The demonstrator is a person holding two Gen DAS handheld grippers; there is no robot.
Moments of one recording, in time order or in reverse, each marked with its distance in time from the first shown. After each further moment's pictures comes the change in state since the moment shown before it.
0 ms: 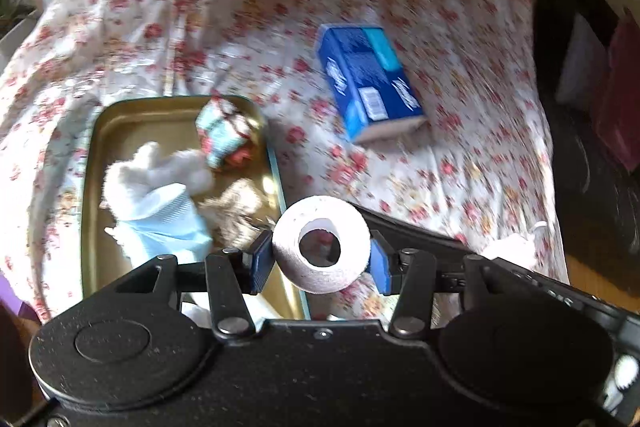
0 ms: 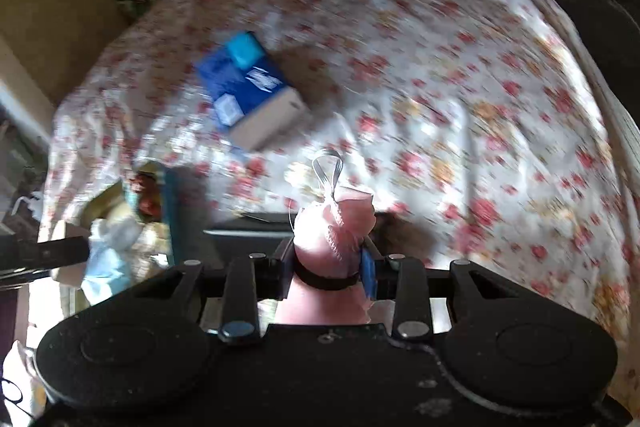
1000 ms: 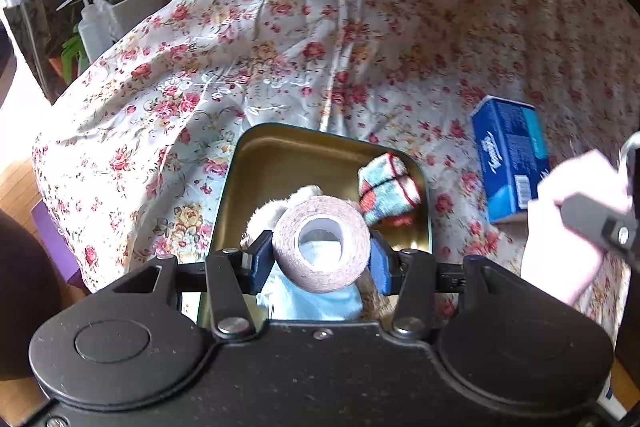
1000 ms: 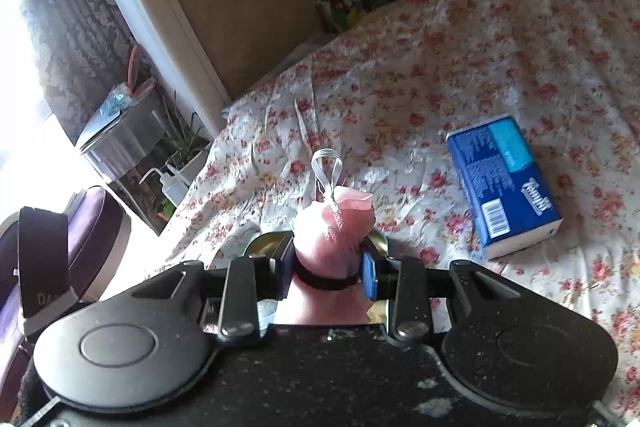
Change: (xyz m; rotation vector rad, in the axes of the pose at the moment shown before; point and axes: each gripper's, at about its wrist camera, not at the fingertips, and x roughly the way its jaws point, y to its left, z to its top) left arm 0.009 0.091 0.031 -0.243 -0.072 0.232; right arm 0.017 0.173 0.069 -0.301 -0.041 0.377
